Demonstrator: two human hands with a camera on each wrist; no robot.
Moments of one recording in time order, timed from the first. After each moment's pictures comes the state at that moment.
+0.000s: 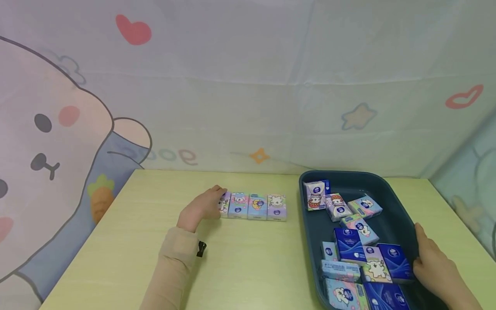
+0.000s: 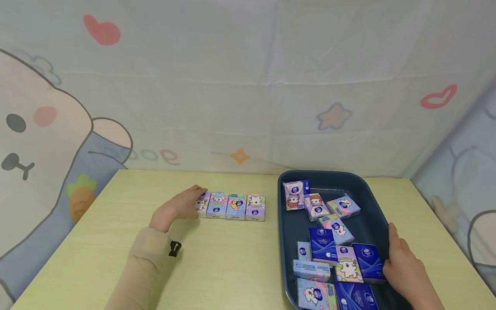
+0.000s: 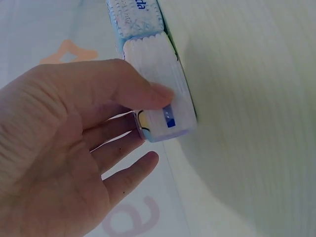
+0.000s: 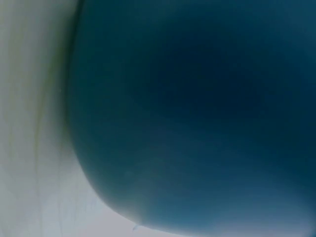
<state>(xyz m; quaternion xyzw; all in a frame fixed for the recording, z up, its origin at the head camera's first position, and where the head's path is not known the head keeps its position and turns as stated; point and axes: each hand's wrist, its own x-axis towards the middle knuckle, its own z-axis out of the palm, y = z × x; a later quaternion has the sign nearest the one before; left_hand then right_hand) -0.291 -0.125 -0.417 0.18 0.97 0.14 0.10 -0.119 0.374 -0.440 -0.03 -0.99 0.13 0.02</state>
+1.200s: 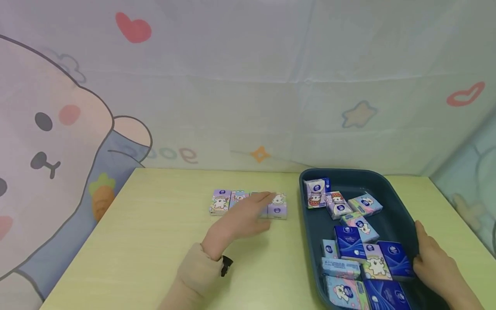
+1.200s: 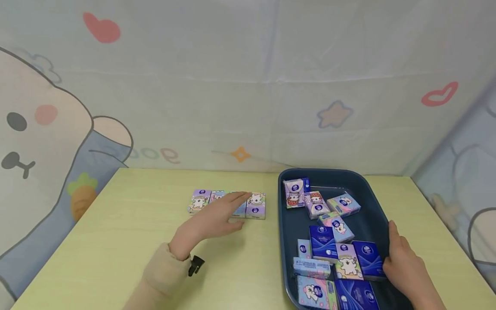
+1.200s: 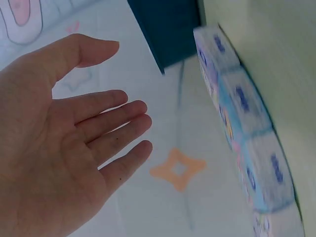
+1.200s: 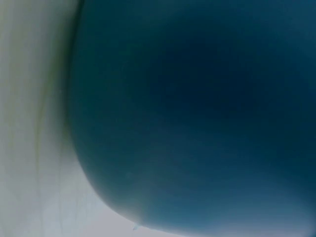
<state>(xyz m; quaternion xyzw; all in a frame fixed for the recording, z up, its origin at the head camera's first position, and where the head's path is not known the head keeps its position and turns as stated) -0.225 -0.045 -0.383 0.33 0.92 0.20 0.07 -0.118 0.374 -0.441 -0.03 -0.99 0.13 0.03</state>
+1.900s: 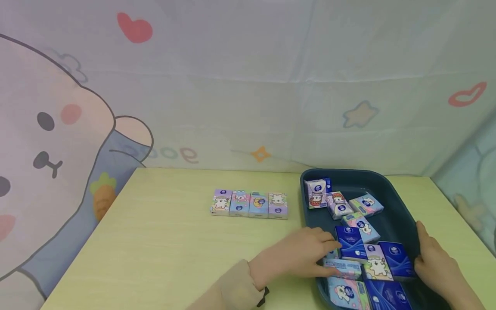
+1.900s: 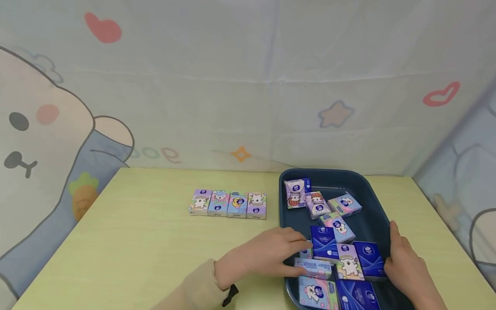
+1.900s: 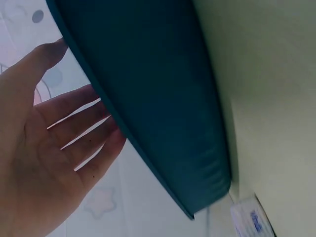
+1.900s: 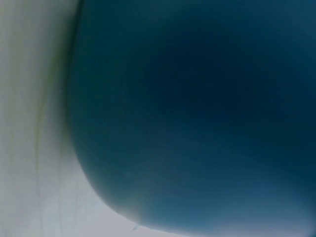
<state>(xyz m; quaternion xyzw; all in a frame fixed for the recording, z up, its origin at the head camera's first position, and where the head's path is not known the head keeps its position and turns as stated) -0.174 0.054 -0.394 0.56 0.83 0.02 -0.03 -0.118 0.372 -0.437 -0.03 -0.99 0.13 0.02</state>
